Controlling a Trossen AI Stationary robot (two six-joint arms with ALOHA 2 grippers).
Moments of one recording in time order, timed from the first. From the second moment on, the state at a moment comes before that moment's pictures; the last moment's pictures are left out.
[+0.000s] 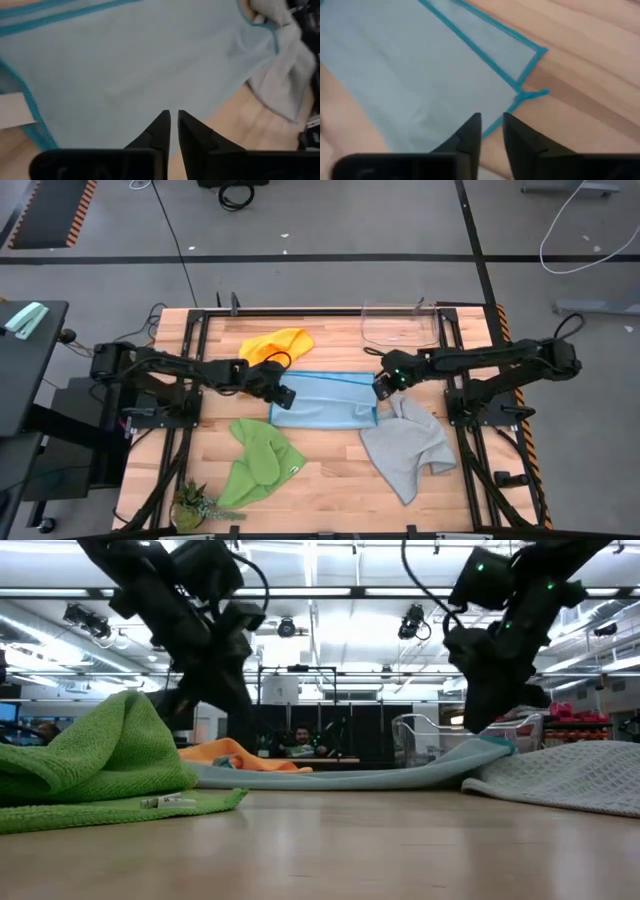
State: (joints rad) left arm 0.07 1.41 0.69 -0.12 0.02 -0.99; right arm -0.17 1.21 0.64 -0.49 0.05 0.86
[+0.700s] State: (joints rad) left arm 0.04 1.58 0.69 -0.07 0.08 -1.01; right arm -0.26 1.50 0.64 -0.33 0.01 0.79
